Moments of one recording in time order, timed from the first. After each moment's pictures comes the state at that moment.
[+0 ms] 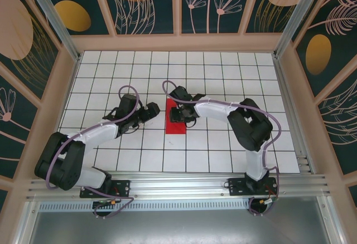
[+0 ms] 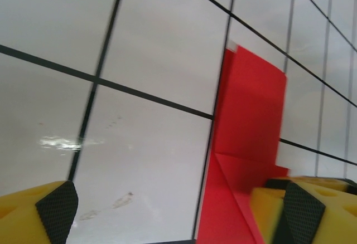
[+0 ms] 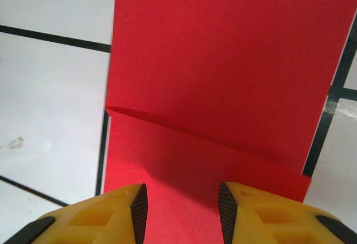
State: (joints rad) left arm -0.43 1.40 0.62 0.01 0.17 -0.86; right arm 0.79 1.94 1.27 -0.46 -0.07 0.65
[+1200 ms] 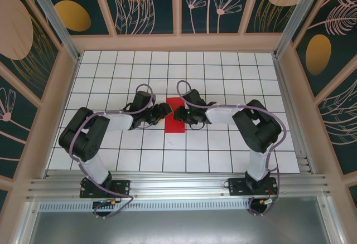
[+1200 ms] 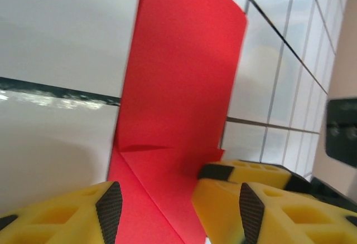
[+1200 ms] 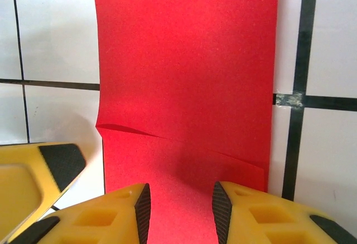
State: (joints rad) left arm -0.48 1.74 0.76 0.22 0.41 -1.03; right arm 0.71 1.87 1.01 -0.07 -0.21 0.82
